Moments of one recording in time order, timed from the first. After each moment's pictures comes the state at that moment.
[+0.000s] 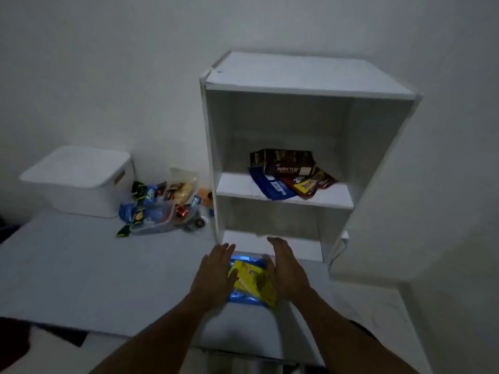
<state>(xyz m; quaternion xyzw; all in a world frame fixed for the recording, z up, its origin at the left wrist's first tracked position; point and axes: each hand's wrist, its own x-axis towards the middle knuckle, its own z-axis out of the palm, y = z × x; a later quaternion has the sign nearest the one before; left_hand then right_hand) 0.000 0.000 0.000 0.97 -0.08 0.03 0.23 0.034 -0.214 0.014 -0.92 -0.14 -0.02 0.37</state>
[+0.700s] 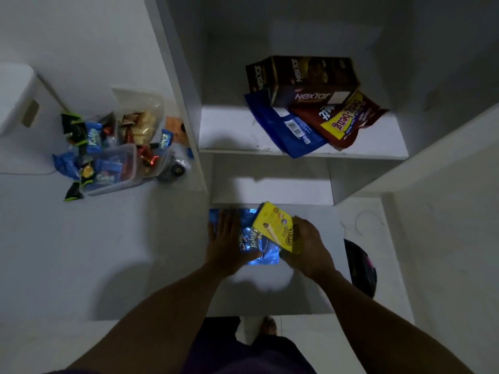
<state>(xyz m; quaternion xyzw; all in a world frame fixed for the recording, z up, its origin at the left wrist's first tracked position) 0.078 -0.009 -0.131 0.96 -0.06 -0.17 0.20 0.066 -0.245 -0.086 -0.94 0.01 0.11 0.32</state>
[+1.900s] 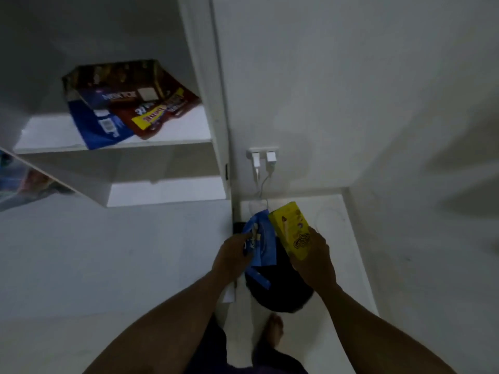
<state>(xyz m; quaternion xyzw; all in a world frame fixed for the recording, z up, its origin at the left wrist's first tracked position) 0.022 -0.359 -0.077 0.90 -0.02 -0.22 0.39 -0.011 -0.583 -0.102 -0.90 0.19 0.07 0.40</state>
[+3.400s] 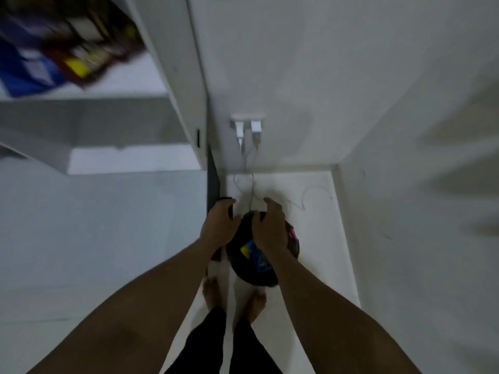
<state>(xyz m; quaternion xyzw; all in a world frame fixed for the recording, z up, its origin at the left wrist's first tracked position) 0.040 -0.400 -0.120 0.90 0.04 -0.20 0.38 0.016 -0.540 -0.105 -0.88 0.20 0.11 0.42</state>
